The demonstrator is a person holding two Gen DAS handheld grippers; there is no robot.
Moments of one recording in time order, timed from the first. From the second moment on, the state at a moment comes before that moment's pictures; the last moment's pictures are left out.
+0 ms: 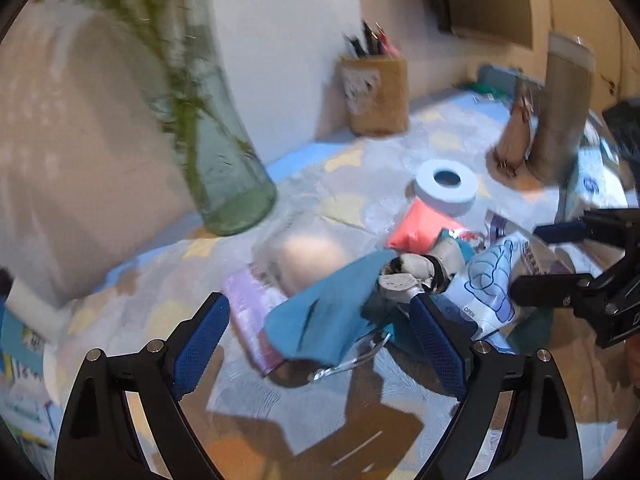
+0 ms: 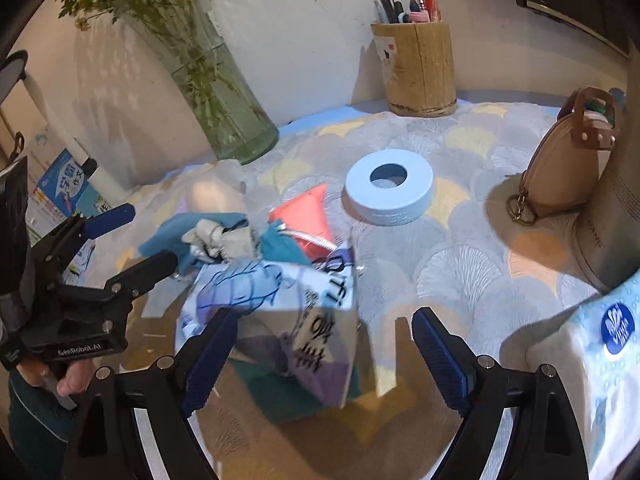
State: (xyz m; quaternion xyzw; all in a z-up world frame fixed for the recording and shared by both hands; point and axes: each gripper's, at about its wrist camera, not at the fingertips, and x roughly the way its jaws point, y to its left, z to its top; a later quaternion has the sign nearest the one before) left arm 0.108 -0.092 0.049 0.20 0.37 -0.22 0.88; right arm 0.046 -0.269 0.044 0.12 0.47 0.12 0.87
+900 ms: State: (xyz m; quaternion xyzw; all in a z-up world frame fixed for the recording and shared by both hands) left arm 0.036 -0.024 0.089 0.06 0.38 -0.24 0.89; right arm -0.078 -0.207 0.083 0.07 0.46 0.24 0.85
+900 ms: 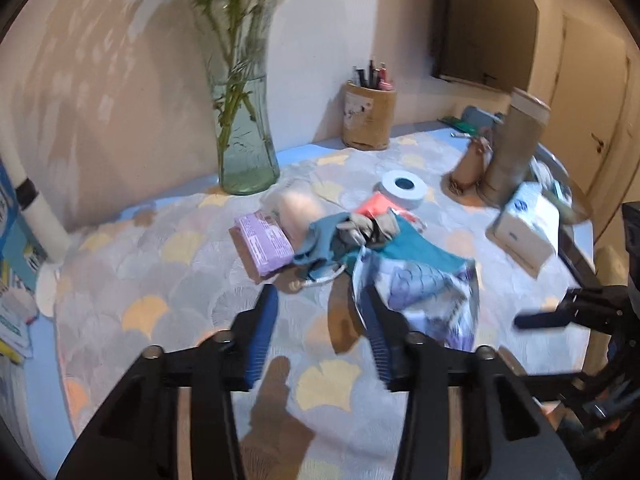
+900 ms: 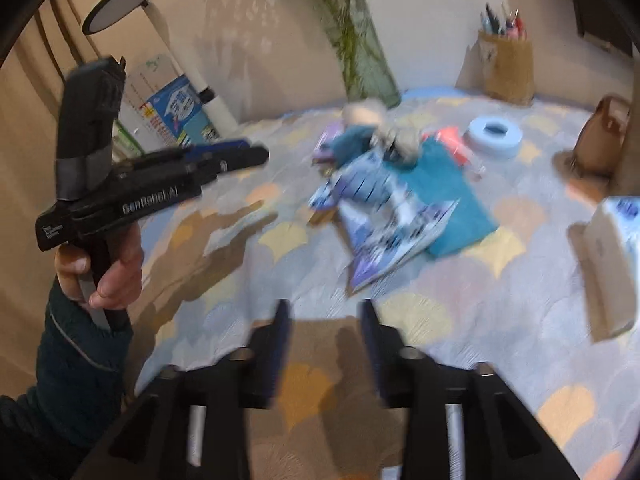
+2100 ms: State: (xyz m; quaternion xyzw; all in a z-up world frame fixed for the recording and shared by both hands) left arm 0.063 -0.049 0.082 -0.01 0.43 -0.31 0.85; right arm -0.063 -0.214 0.061 0.00 0.41 0.19 0.89
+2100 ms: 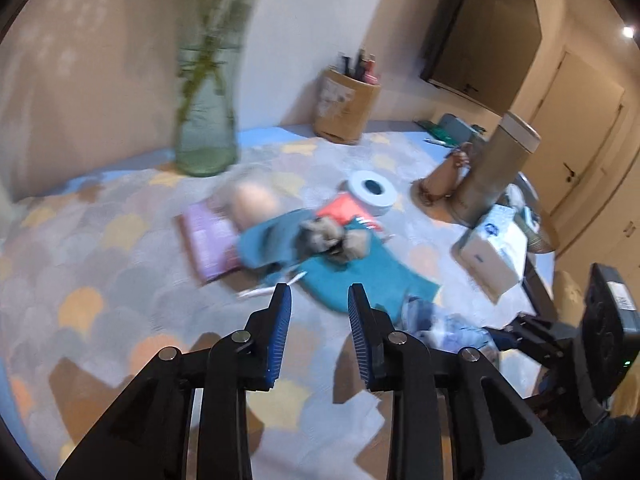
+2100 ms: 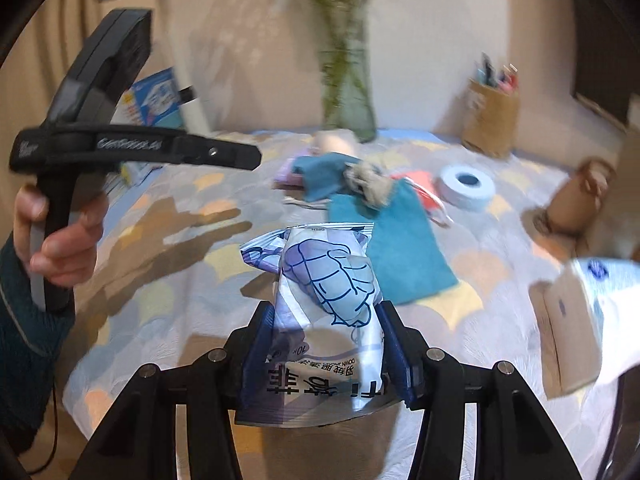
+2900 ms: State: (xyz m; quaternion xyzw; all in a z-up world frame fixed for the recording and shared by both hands) left arm 0.096 -0.088 0.056 -0.14 0.46 -0.24 0.84; right arm -0.047 -0.265 0.034 0.10 0.41 0.18 0.89
